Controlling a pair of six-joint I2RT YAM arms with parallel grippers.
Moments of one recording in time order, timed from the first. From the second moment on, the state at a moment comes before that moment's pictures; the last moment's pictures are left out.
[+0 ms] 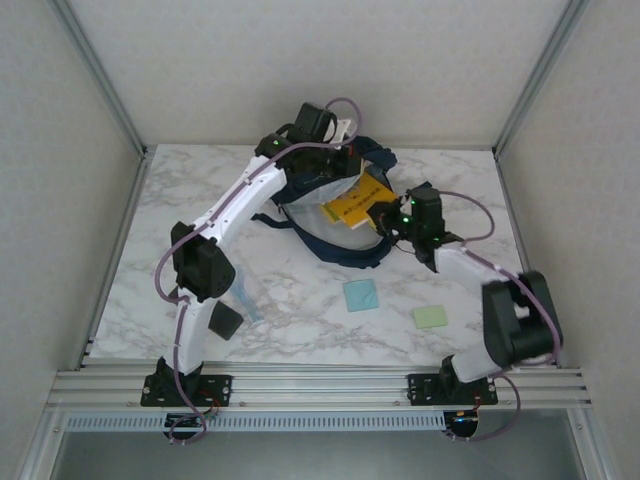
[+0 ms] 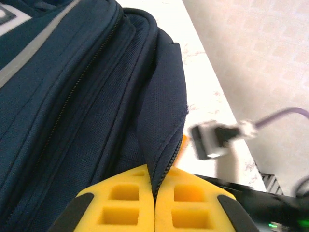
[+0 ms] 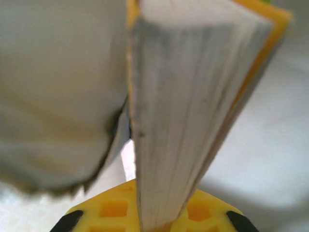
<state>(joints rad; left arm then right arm) -0.64 2.20 2.33 -0.80 0.41 -0.46 0.31 1.56 0.83 0.27 -0.47 1.25</state>
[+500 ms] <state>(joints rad) -0.65 2.20 2.33 -0.76 0.40 -0.51 0.38 2.05 1.15 0.49 -0.39 1.41</state>
